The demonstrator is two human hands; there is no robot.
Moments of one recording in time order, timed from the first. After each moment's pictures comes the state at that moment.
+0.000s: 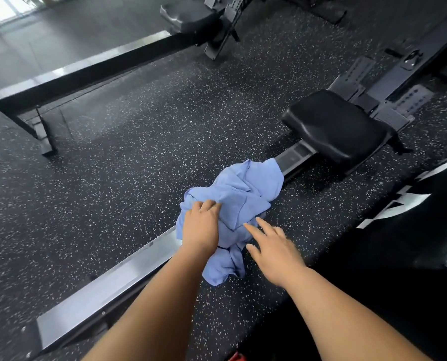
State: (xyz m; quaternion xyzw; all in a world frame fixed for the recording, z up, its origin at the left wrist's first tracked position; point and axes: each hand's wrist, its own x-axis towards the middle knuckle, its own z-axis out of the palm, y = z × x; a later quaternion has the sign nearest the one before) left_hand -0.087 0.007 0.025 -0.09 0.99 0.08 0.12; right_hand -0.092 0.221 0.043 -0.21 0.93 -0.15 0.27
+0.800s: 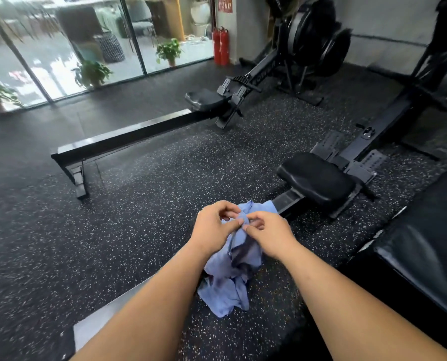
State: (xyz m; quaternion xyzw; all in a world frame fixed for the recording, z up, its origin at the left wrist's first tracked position) left_hand -0.036 0.017 0.200 -0.07 0.85 0.52 -0.08; right_hand -0.081 0.196 0.198 -0.12 0.89 -0.41 0.16
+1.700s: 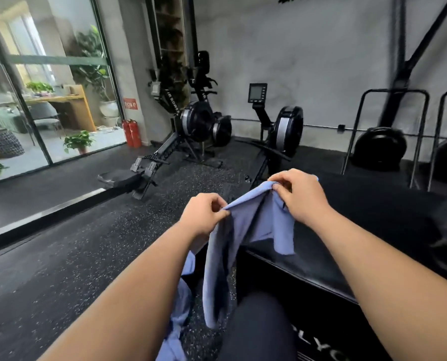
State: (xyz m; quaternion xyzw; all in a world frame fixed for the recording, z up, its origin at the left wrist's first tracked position) left_hand -0.011 0.241 0.385 0.17 0.93 0.32 -0.11; right_hand 0.030 0.509 0.430 -0.08 0.92 -0.28 -0.26
